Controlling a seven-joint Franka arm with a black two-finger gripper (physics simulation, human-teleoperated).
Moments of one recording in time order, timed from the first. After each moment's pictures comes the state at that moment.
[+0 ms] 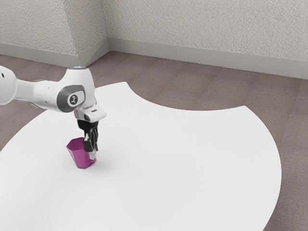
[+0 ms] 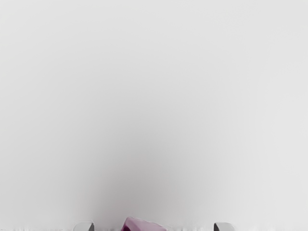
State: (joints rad) arm 0.81 0.42 -0.71 -1.95 0.24 2.07 1.02
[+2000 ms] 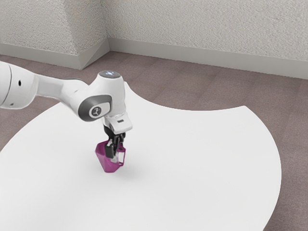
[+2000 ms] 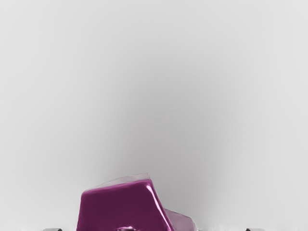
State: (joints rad) arm 0.67 0.41 -0.80 -2.00 0.43 2.15 0.96
